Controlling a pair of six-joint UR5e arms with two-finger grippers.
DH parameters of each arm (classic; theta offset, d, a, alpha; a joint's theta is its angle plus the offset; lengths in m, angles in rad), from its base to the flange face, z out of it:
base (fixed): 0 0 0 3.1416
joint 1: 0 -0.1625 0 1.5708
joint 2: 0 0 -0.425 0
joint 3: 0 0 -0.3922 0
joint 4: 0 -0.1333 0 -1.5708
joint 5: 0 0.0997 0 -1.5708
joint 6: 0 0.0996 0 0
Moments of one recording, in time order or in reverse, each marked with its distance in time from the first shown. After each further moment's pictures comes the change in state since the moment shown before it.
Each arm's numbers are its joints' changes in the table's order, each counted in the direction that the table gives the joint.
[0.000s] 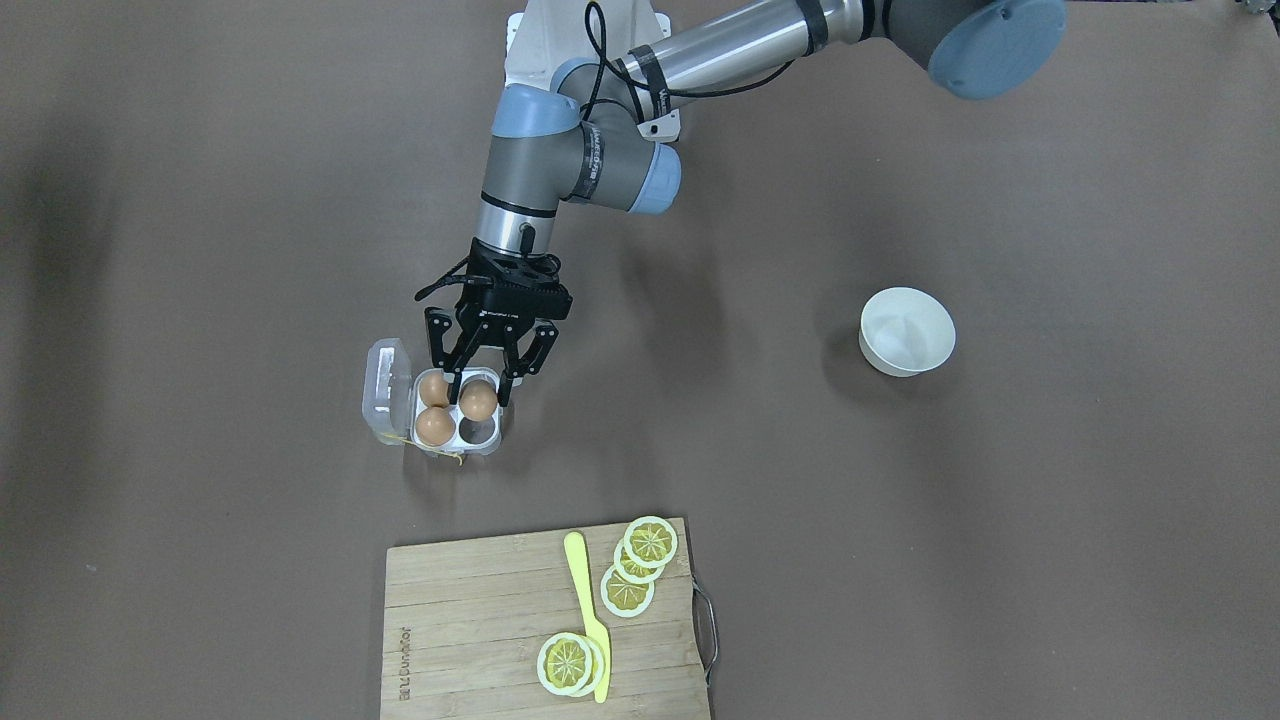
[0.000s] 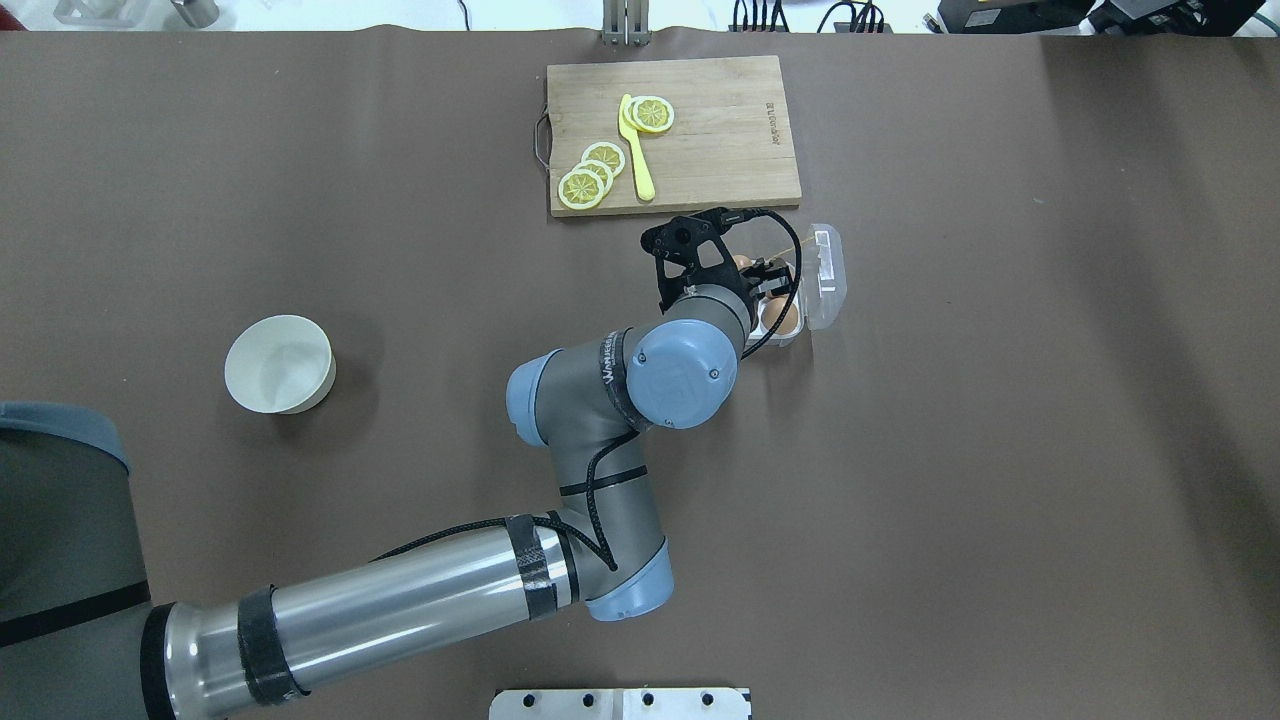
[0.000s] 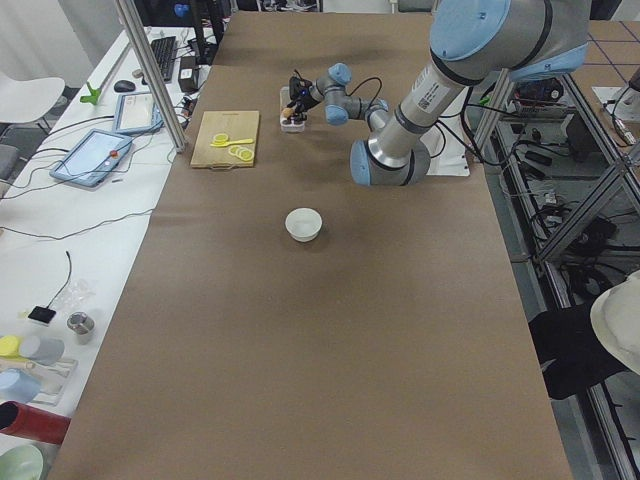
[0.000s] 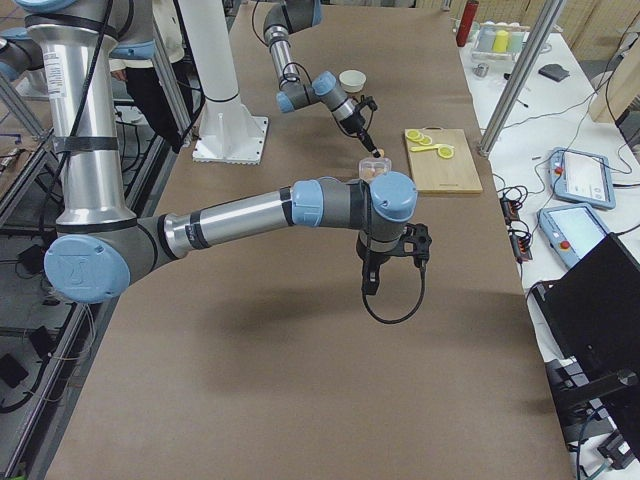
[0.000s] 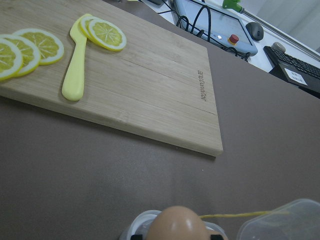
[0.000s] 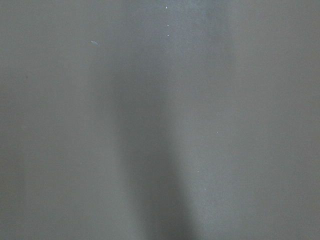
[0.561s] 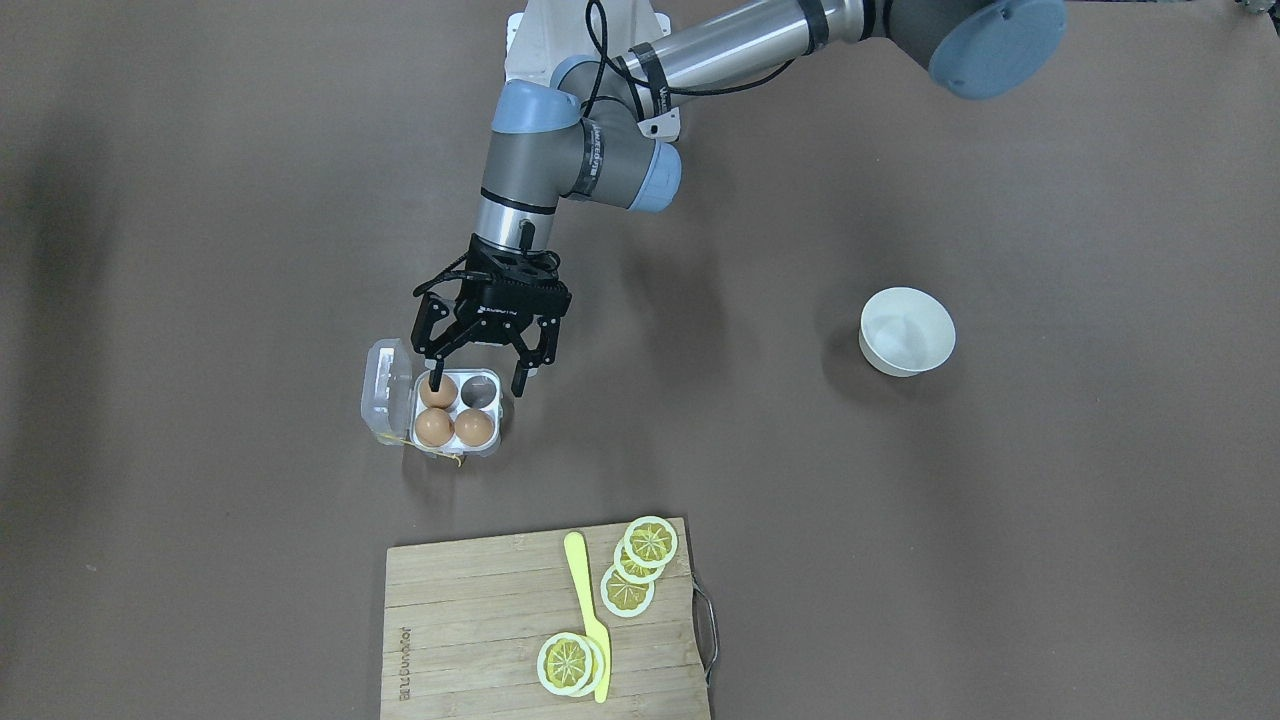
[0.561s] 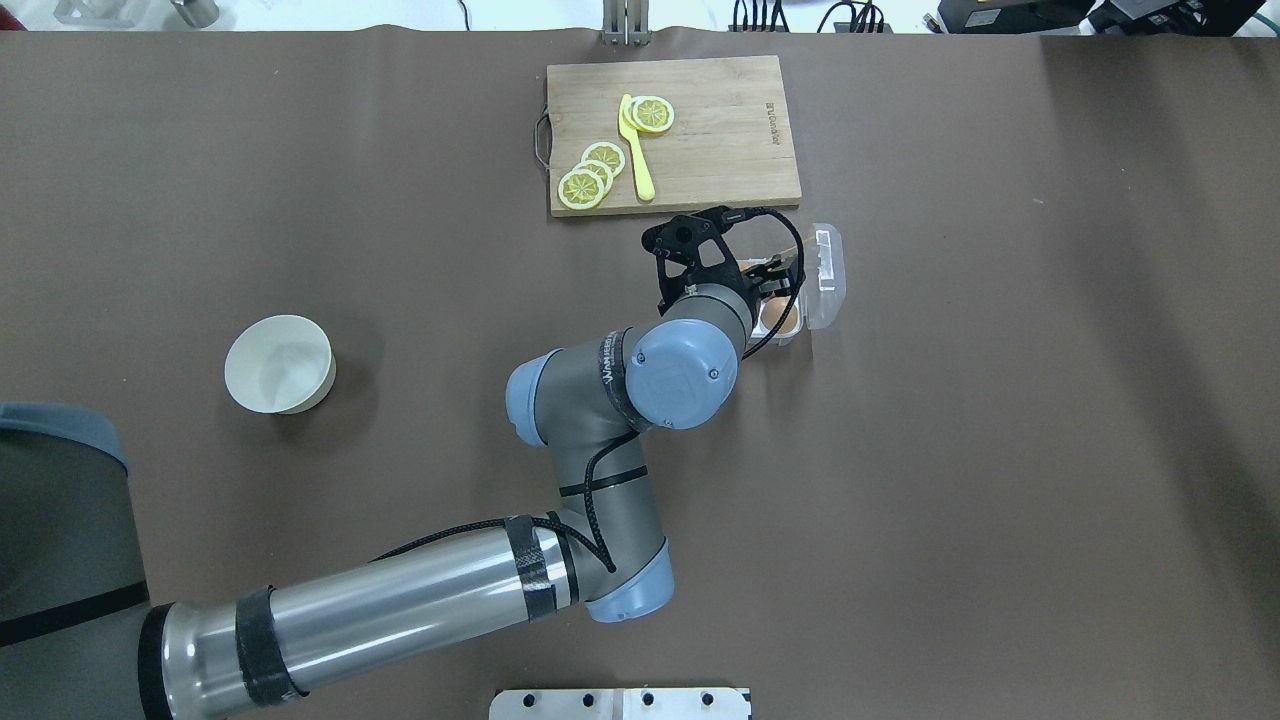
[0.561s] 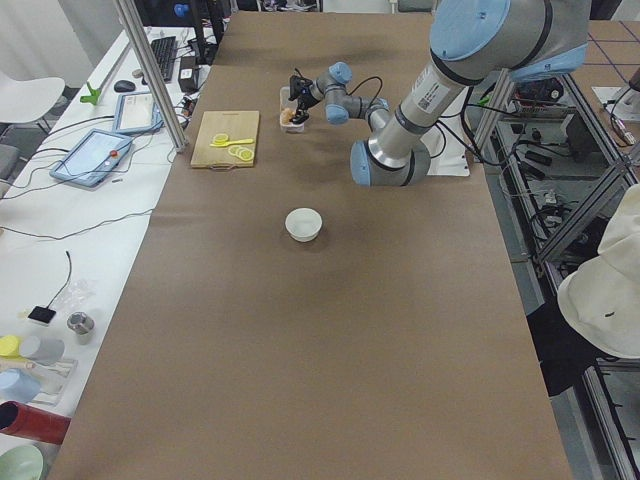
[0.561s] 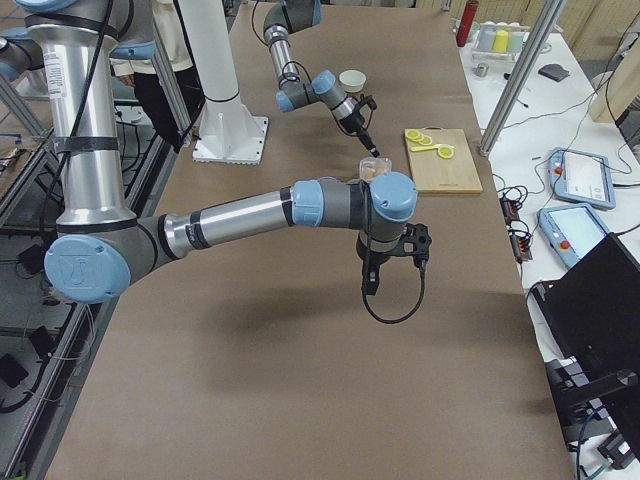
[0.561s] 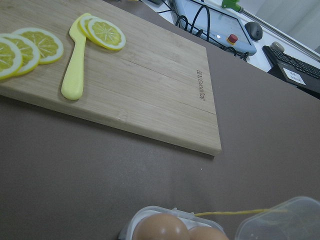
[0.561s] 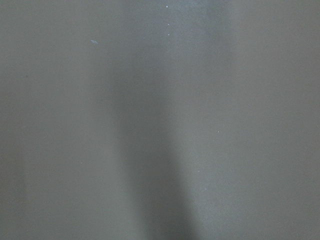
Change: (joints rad) left arm 0.003 -0.003 0.024 0.001 -0.005 0.000; right arm 0.003 -0.001 0.000 0.000 0.000 0.001
